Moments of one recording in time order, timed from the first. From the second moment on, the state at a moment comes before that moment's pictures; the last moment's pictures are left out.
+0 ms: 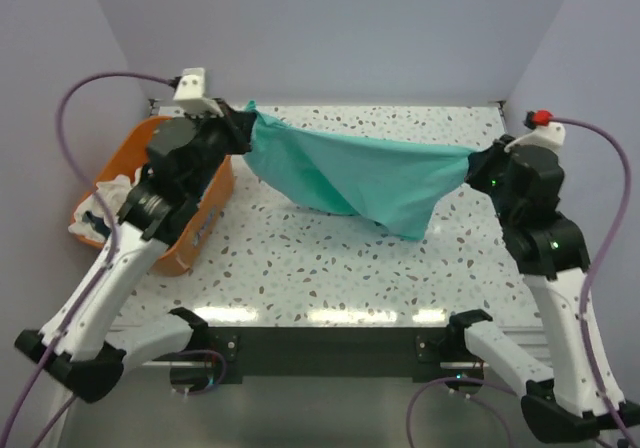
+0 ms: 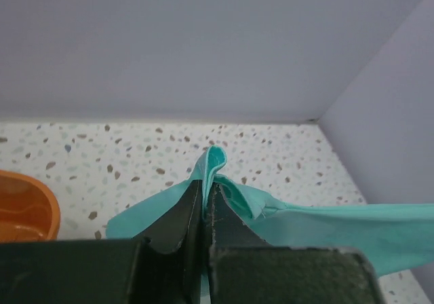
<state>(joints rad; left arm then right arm) -0.52 1.15 1.33 -0.29 -0.25 -0.36 0.22 0.91 1.24 -0.69 0.33 0.47</state>
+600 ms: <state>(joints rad) -0.53 0.83 1.79 -0.29 0.19 -0.39 0.22 0.77 2.16 -1.00 0.11 0.43</state>
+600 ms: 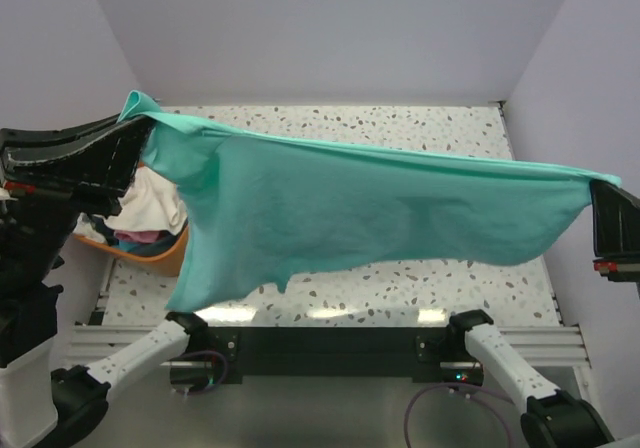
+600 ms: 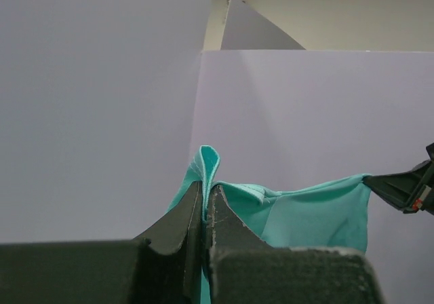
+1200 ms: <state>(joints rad) -0.48 1.69 1.56 -0.10 -0.12 -0.30 0.15 1.23 1.36 -0.64 0.58 0.38</state>
